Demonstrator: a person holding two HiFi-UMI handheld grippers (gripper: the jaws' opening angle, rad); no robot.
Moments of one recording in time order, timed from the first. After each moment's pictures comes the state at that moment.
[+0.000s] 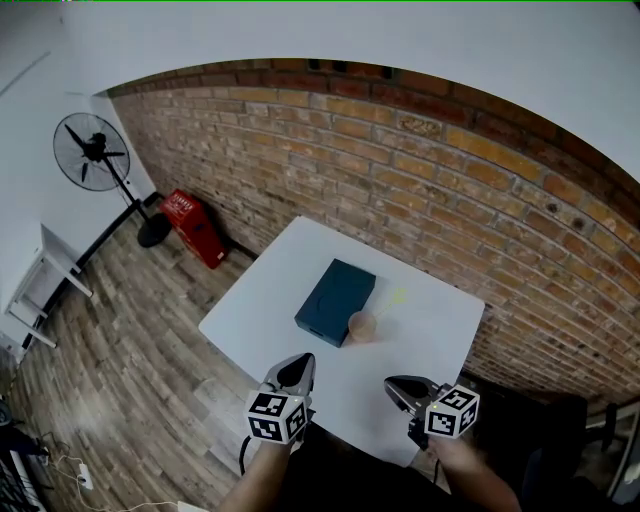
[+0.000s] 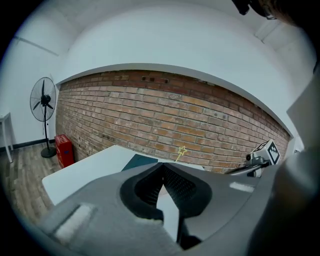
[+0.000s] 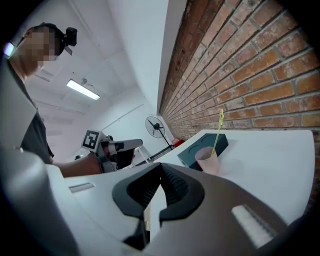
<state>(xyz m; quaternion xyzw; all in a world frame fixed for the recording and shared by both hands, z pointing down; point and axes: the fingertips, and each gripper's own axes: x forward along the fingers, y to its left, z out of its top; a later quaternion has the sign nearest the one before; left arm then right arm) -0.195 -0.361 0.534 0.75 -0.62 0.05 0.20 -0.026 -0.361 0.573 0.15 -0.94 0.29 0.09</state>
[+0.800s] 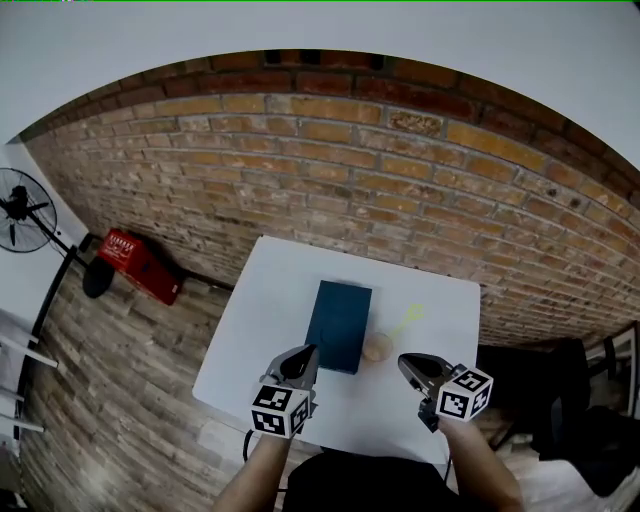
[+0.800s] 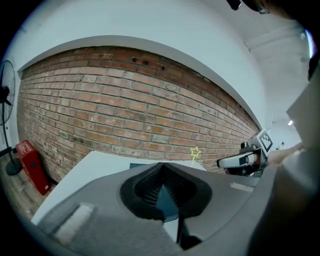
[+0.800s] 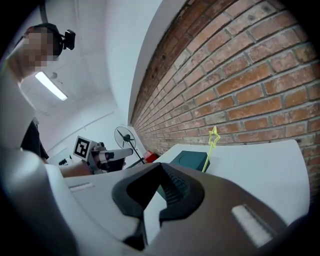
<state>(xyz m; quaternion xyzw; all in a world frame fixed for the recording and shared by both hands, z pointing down) -0.270 -0.491 0.555 0.85 -0.48 0.09 0.20 -0.090 -0.469 0.568 0.34 -0.90 0.28 0.06</state>
